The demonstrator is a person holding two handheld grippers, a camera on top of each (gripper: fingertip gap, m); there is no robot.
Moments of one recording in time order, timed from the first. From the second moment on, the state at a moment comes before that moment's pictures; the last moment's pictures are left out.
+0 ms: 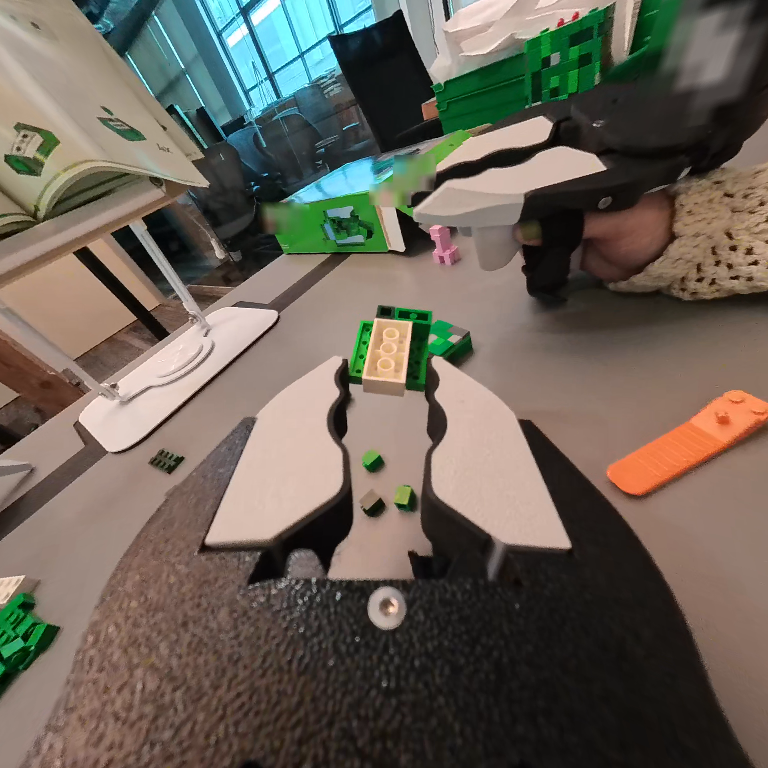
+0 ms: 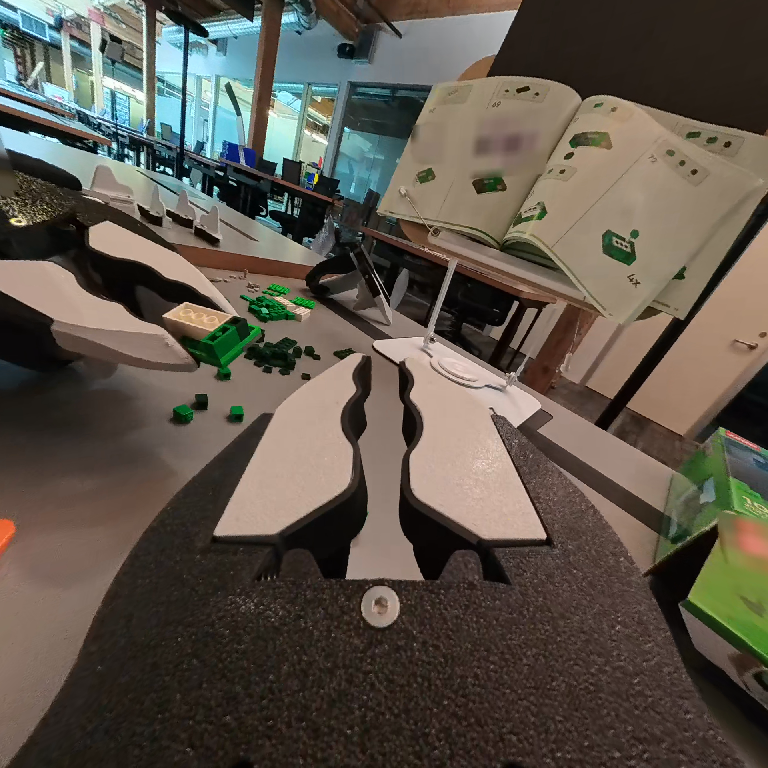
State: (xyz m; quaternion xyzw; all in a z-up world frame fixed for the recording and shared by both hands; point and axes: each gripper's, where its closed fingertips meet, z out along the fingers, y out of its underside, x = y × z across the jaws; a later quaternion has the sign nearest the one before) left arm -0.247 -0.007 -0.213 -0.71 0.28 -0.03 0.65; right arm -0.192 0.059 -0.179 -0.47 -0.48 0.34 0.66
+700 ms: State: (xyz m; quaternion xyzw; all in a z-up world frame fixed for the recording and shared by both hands) left arm -0.274 0.000 -0.207 -0.72 0.19 0.02 0.67; right arm -0.176 0.082 -0.171 -0.50 -0.41 0.34 0.68
